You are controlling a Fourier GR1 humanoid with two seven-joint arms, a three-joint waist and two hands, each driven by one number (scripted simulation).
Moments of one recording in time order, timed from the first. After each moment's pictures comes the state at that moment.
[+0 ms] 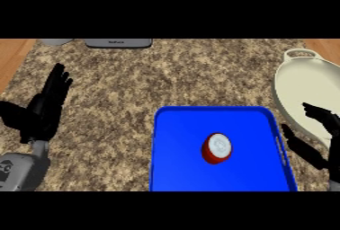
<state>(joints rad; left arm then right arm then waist) -0.22 0.44 -0.14 -1.47 0.32 0.29 0.04 0.08 -0.39 -0.01 -1.62 0.05 -0.42 -0.14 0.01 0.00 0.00</state>
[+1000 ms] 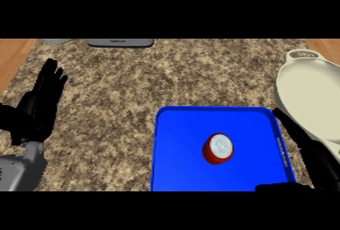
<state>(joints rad) -0.21 0.42 -0.10 -1.60 0.30 0.33 0.16 0.12 -0.57 0.28 -2.01 0.36 -0.11 0.42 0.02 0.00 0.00</state>
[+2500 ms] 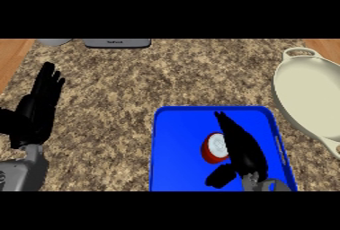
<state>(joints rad) -0.18 0.30 0.02 -1.61 0.17 0.23 0.18 -0.14 -0.18 0.48 -1.75 0.65 0.17 0.87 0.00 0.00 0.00</state>
